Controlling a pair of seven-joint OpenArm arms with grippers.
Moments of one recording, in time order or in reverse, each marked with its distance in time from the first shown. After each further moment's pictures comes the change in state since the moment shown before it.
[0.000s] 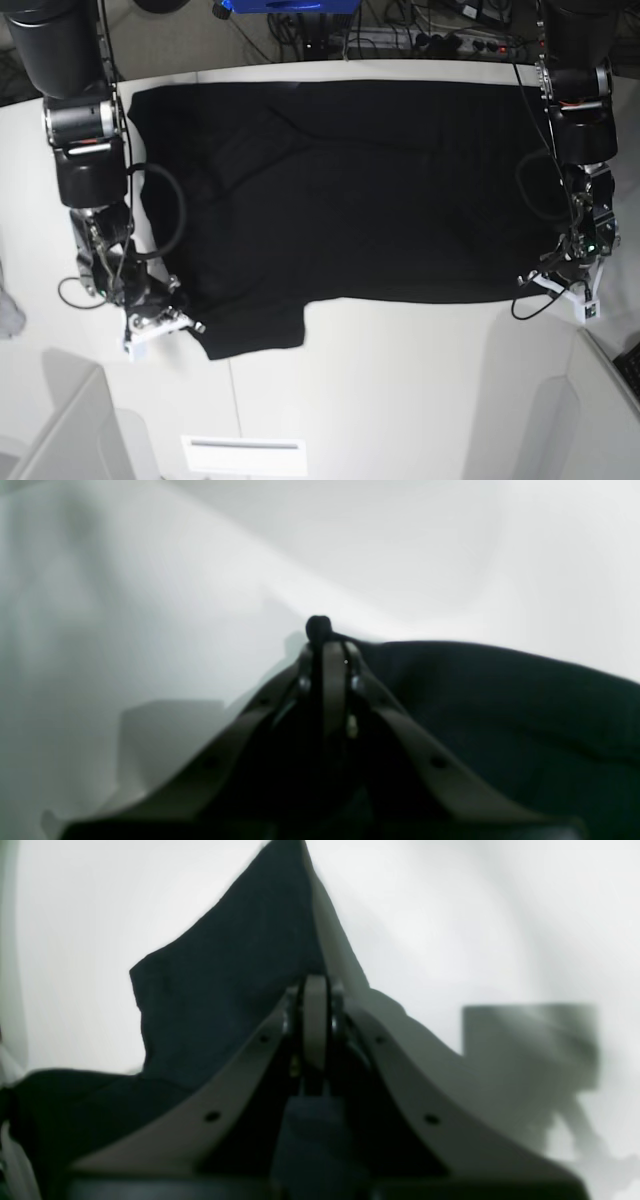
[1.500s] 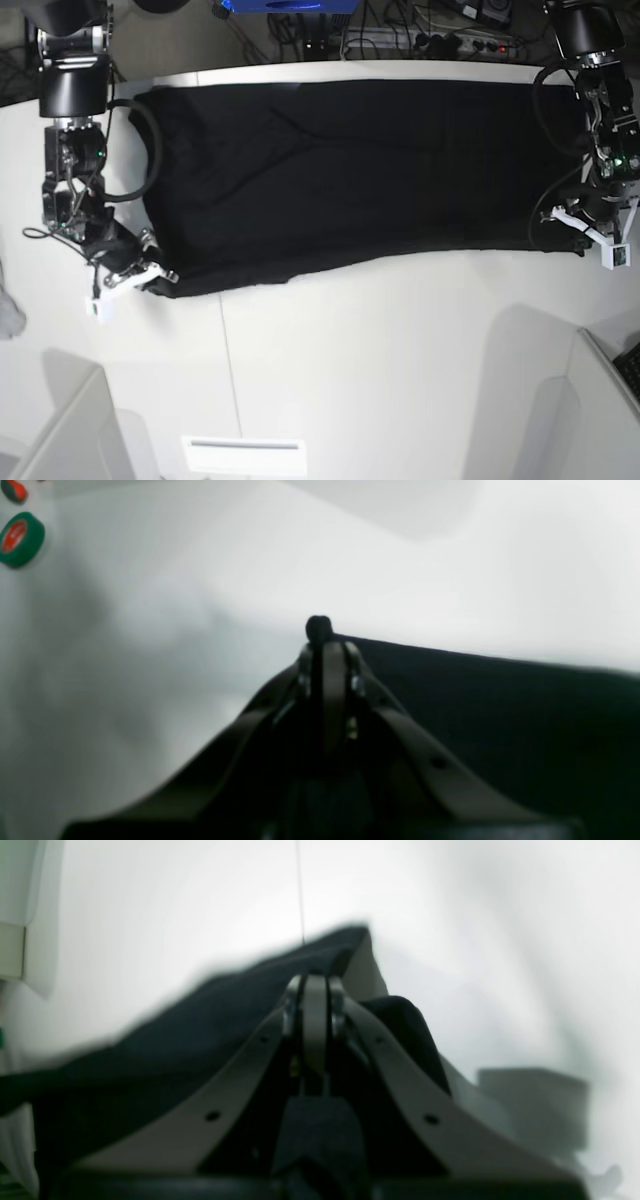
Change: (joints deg) left arm 28.2 0.5 -15.6 42.0 -0.3 0.0 13.3; right arm -21.7 4.3 12.8 35.3 0.0 -0.4 -11.7
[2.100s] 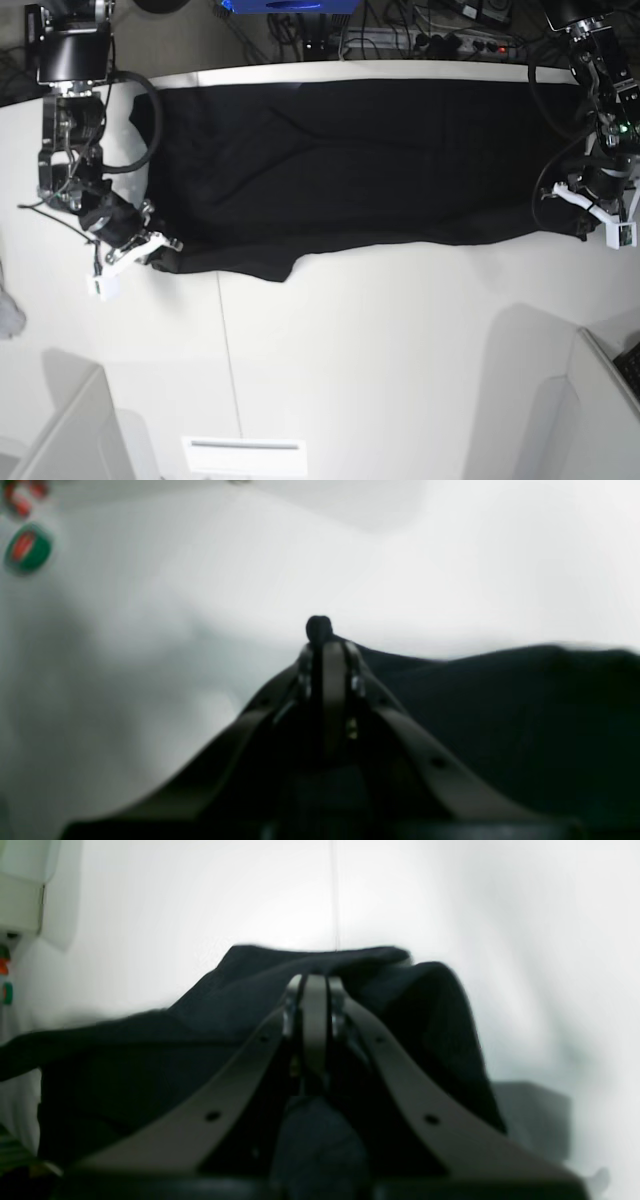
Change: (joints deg) left arm 7.1 5.3 -10.1 12.2 0.1 -5.6 7.0; right arm -9.2 0.0 3.0 13.6 0.1 0.0 -4.5
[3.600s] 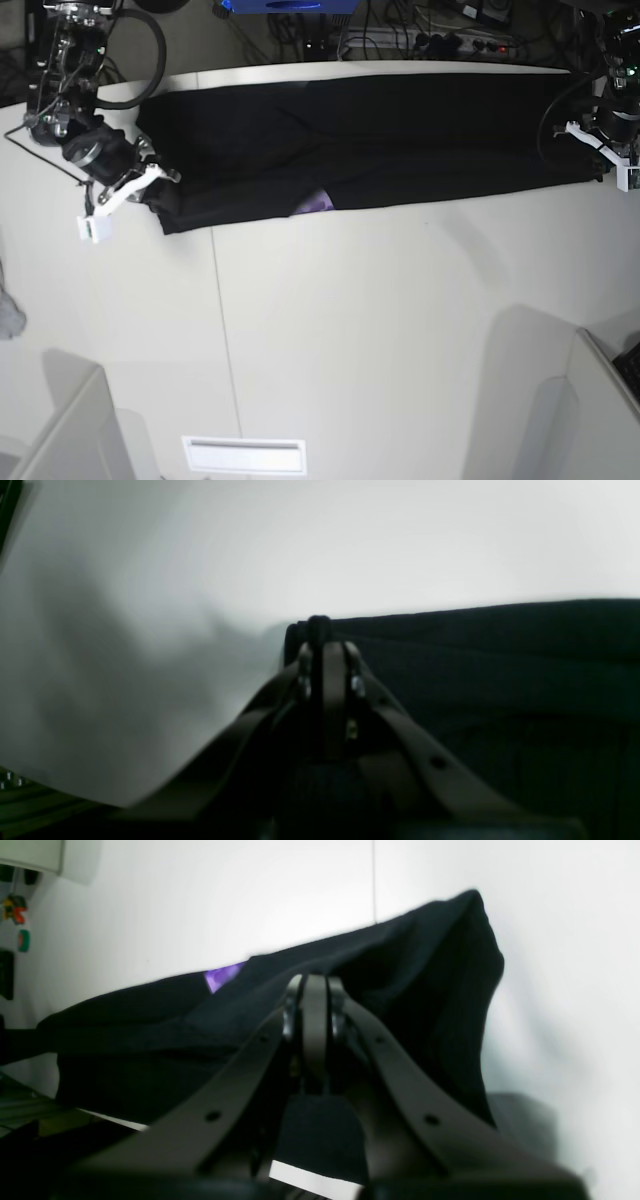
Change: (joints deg) left arm 14.8 -0.2 -5.4 6.4 -0.1 -1.2 -0.6; right arm -16.1 -4.4 10.1 20.5 0.0 0.2 -10.6
